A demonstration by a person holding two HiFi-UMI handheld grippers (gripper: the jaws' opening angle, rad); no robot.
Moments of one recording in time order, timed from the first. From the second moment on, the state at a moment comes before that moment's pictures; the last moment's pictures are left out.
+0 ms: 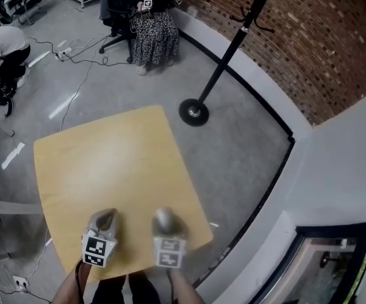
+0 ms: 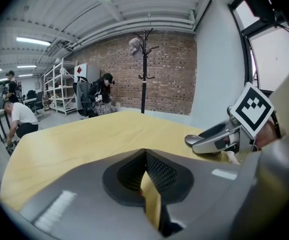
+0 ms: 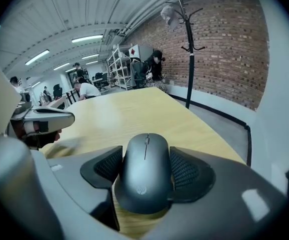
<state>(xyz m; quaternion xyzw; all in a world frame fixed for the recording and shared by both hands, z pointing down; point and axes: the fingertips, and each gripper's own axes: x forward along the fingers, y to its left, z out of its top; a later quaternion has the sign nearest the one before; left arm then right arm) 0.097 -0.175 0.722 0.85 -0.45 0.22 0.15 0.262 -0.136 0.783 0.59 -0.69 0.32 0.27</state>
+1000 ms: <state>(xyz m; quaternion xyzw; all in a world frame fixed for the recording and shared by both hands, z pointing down) 0.066 -0.156 0.660 0.84 -0.49 0.19 0.14 0.246 -0.136 0.709 0.60 -0.72 0.29 0.21</state>
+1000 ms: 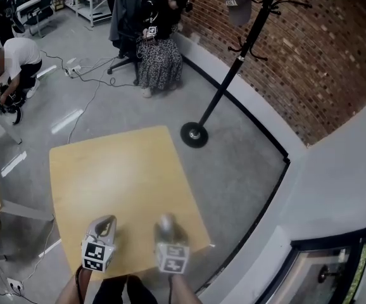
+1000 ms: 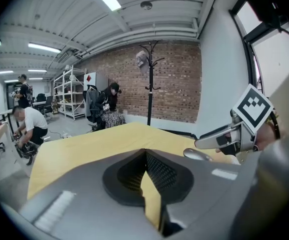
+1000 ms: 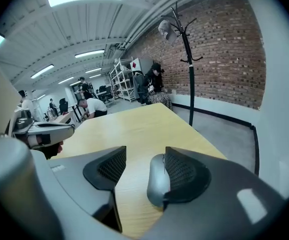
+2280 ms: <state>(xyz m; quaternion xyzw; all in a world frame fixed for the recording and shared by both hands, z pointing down) -0.043 -0.099 0.505 0.81 -0.57 0.11 0.07 0.114 -0.115 0.520 0.54 -0.82 0.17 0.12</state>
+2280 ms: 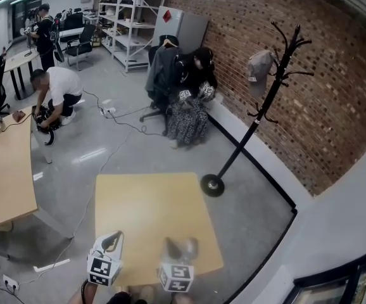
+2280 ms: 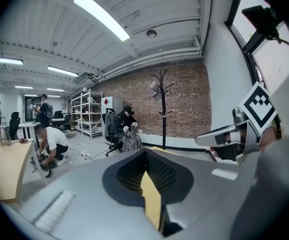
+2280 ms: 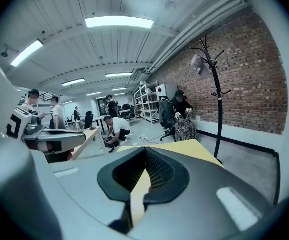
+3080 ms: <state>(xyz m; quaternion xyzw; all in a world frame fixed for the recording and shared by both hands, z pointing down) -0.089 -0.077 0.452 0.81 -0.59 0.07 0.04 0.077 -0.089 0.457 0.54 -0.83 0.12 0.08</state>
